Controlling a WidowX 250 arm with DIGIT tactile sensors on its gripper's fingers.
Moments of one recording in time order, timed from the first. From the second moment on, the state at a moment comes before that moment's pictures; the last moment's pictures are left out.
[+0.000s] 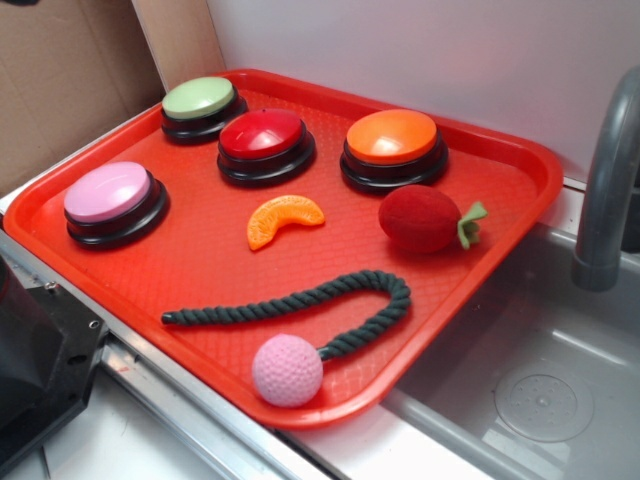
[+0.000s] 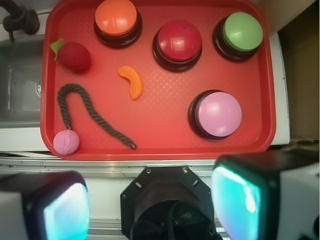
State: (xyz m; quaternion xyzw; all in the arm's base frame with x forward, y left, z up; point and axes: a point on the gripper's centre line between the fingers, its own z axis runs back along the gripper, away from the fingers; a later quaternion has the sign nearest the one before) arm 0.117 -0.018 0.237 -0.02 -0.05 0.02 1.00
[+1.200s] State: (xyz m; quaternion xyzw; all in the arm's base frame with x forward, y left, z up) arm 0.184 -0.025 0.141 -0.04 -0.07 0.02 1.00
